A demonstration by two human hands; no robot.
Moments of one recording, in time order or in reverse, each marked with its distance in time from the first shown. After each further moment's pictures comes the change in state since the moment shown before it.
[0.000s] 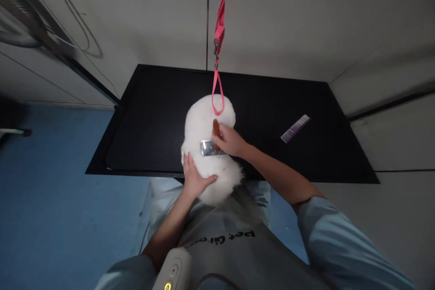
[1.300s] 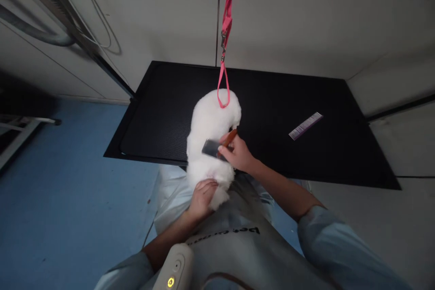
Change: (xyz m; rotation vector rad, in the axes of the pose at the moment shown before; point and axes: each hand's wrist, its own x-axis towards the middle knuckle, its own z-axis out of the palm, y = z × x) left_hand -0.084 0.007 -0.014 -0.058 -0.138 0.553; right_hand -0.055 0.007 0.035 0.300 0.084 0.051
